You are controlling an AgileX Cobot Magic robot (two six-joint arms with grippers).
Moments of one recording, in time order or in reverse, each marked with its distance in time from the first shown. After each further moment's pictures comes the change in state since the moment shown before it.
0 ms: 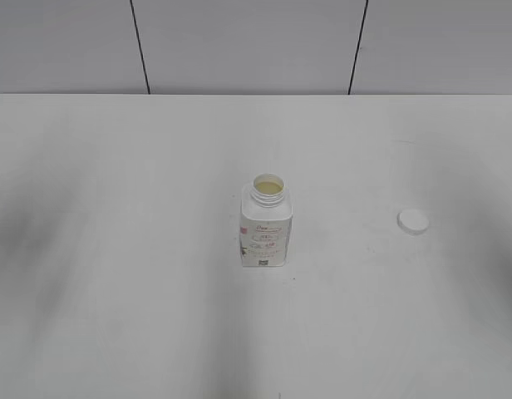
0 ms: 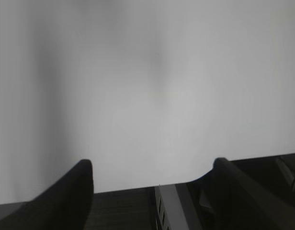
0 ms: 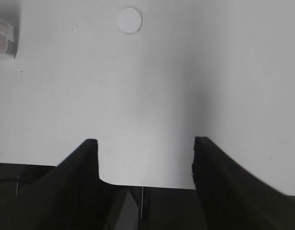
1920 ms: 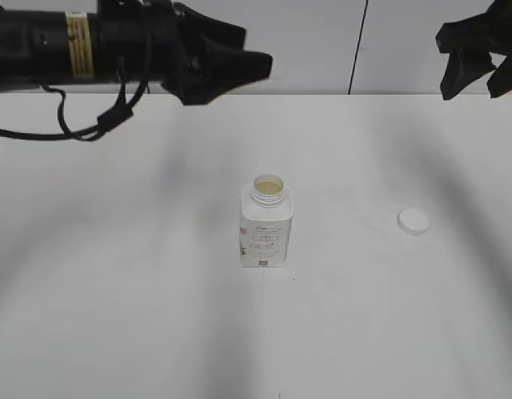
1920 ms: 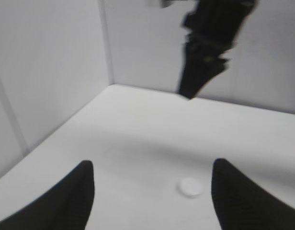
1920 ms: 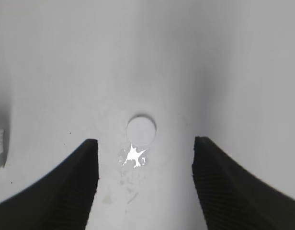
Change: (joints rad) left arm -0.065 0.476 -0.106 1.302 -2.107 -0.786; right arm 0.000 0.718 -0.468 0.017 -0.174 -0.030
